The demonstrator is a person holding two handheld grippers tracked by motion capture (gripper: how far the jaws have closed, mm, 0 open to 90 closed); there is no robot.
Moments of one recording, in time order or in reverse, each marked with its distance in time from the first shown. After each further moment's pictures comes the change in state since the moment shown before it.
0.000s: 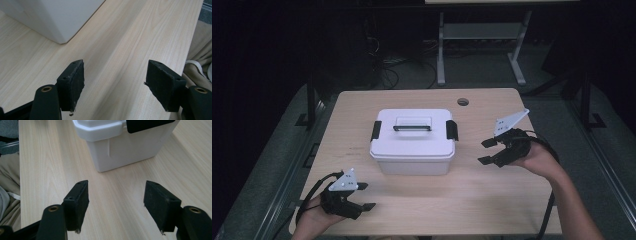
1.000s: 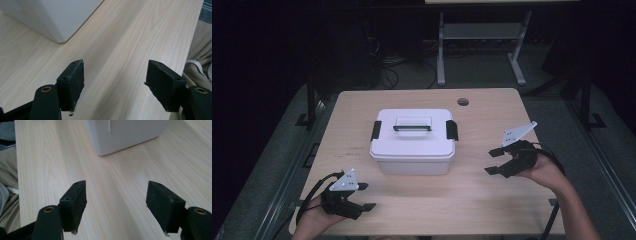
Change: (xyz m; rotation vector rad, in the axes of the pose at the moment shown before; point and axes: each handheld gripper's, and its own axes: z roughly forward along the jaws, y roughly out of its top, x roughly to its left) left arm 0.000 0.000 0.001 0.005 -0.002 0.001; right arm 0.005 -0.039 0.005 -0.003 -0.002 0.061
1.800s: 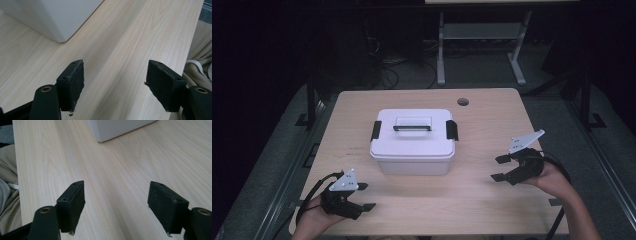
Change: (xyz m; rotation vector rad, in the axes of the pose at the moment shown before) left arm 0.000 0.000 0.000 0.001 0.002 -0.002; right arm 0.001 -0.030 0.000 -0.004 0.003 0.057
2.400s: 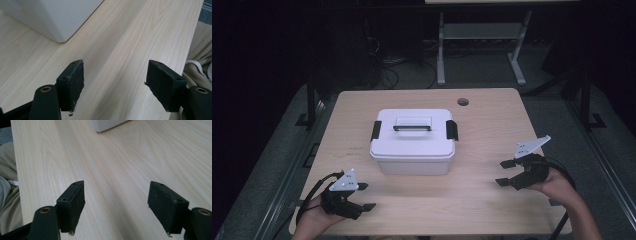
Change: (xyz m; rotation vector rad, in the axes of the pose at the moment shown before) left arm 0.000 0.000 0.000 -0.002 -0.001 0.000; right arm 0.001 -0.022 -0.002 -0.004 -0.001 0.037
